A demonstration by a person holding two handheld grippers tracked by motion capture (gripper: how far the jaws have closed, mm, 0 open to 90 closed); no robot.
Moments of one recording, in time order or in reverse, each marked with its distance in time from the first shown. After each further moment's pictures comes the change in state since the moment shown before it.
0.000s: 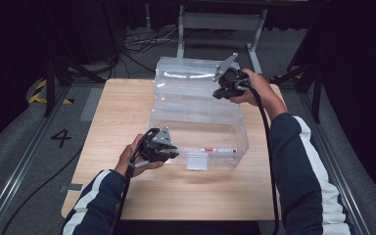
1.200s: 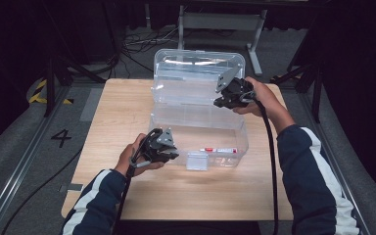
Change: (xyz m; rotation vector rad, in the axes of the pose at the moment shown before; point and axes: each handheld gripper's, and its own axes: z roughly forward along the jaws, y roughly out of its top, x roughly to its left) left arm -0.003 0.006 0.002 0.072 0.026 0.038; right arm 0.037 -0.005 -0.018 -0.033 -0.018 -0.048
